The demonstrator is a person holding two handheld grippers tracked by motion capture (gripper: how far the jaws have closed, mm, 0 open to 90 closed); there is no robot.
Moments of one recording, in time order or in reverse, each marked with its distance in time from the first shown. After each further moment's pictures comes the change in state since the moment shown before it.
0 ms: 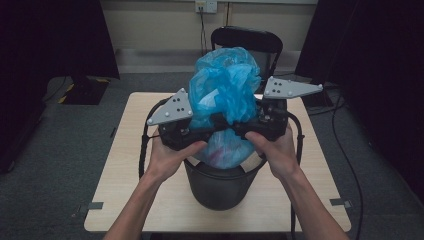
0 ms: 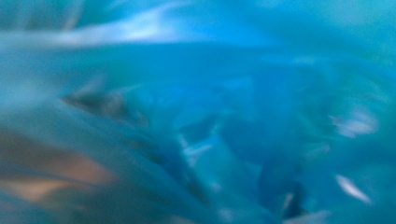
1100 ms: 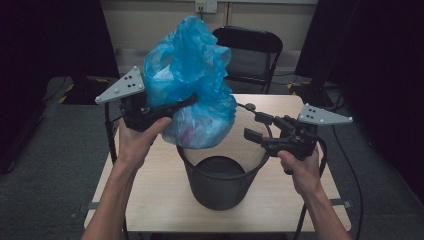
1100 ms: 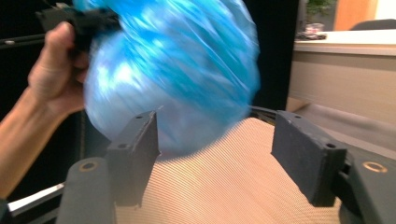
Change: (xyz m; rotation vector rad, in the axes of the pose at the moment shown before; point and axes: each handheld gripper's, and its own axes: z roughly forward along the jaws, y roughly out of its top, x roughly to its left) left arm 0.039 0.017 -0.060 -0.095 0.095 -0.070; right arm -0.029 -0.068 -0.065 -0.024 -0.187 0.077
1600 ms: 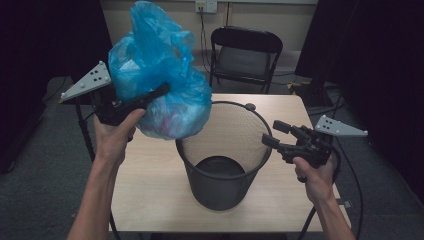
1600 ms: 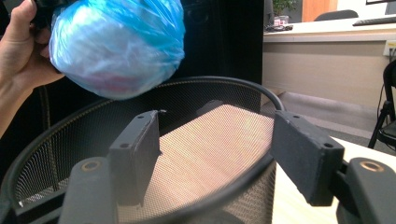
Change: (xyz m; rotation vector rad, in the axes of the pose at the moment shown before) left arm 0.027 -0.001 -0.039 -0.058 0.111 -0.043; right arm -0.021 -0.027 -0.030 0.001 -0.095 0.040
